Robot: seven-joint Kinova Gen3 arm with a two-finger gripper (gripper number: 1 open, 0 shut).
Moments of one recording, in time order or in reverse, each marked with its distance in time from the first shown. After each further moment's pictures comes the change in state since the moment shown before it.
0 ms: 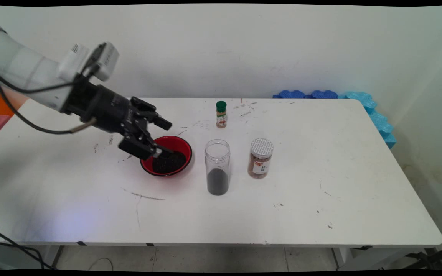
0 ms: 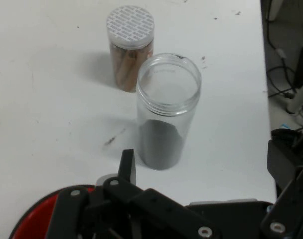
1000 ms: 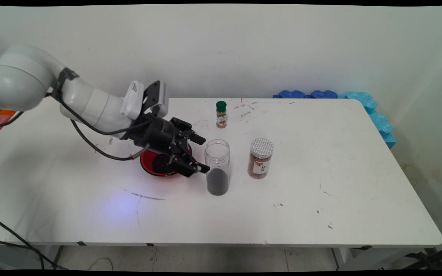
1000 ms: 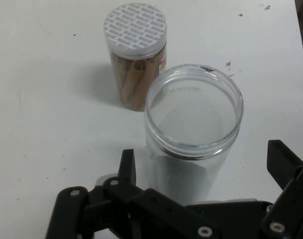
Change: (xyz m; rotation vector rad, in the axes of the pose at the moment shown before) arm -0.008 -0.001 0.104 0.030 0.017 0.058
